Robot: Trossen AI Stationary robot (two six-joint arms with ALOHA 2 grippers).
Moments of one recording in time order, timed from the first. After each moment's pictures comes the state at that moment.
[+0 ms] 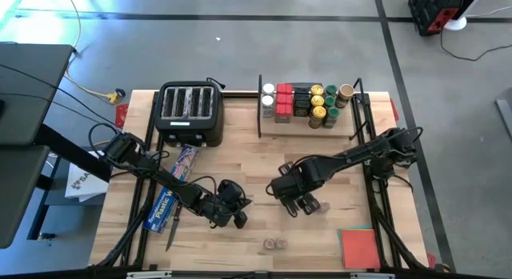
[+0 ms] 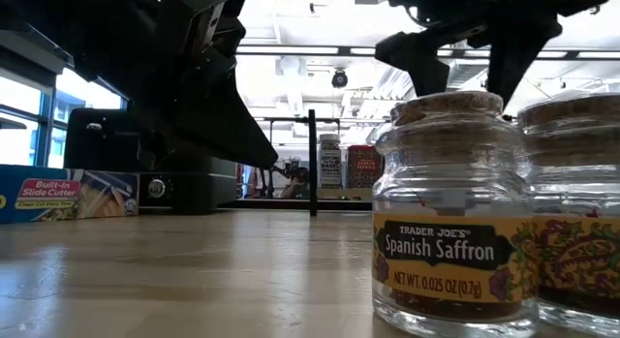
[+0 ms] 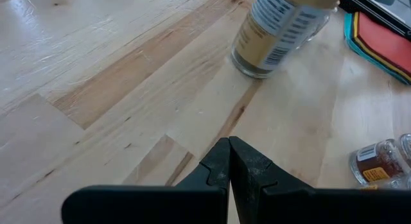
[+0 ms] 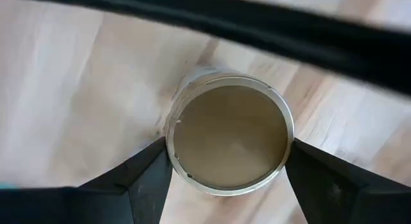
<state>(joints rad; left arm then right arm) -0.53 1.80 0.86 0.18 -0.64 -0.96 0.30 1.81 1.46 -1.10 0.02 -0.26</state>
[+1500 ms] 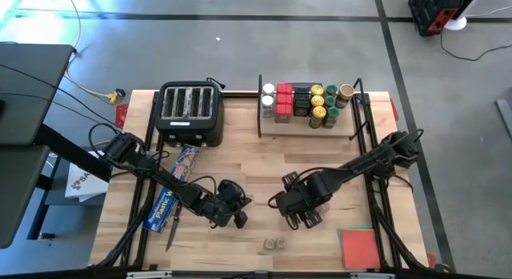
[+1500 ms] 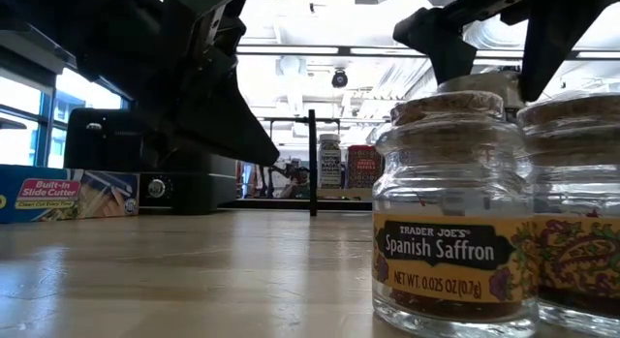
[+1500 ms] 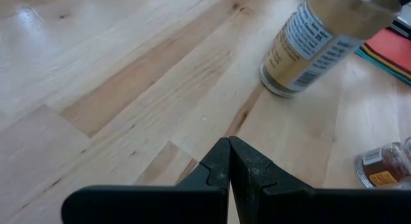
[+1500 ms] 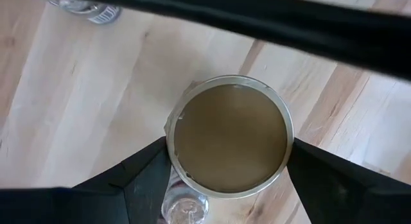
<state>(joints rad) -0.53 1.80 0.86 0.18 -0.66 -0.94 0.42 1.80 1.46 -1.05 0.06 -0.06</state>
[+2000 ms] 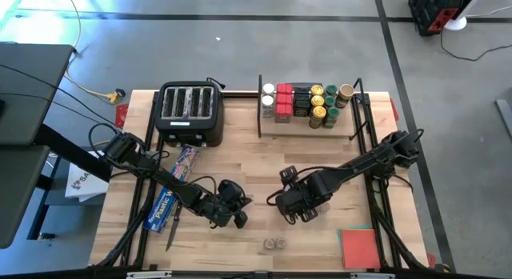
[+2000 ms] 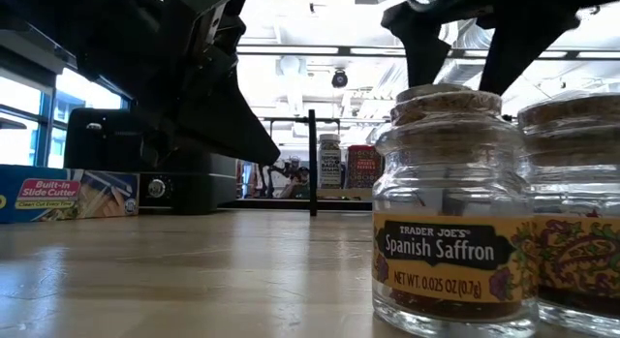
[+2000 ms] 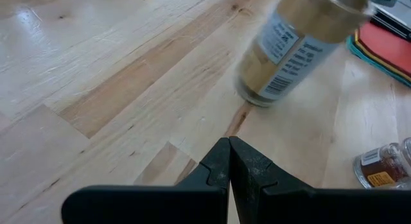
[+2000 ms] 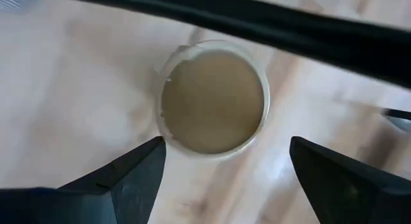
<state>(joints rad) -0.53 1.80 0.86 0.18 -0.67 -0.94 0.41 1.80 1.46 -1.04 0.24 -0.11</state>
